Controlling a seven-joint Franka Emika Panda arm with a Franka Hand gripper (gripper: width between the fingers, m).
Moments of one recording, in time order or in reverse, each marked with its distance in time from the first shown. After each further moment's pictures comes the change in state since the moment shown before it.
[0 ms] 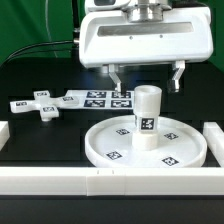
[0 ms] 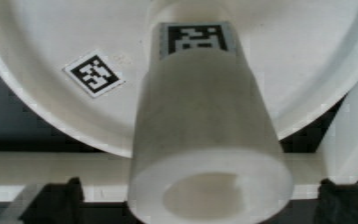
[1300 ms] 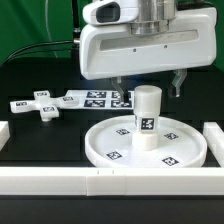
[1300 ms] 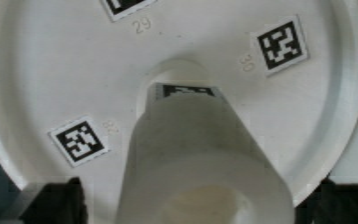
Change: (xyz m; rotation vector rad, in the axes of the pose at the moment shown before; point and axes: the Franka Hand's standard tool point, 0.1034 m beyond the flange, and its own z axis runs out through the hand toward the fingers) arm -0.005 -0.002 0.010 0.068 -0.386 -0.085
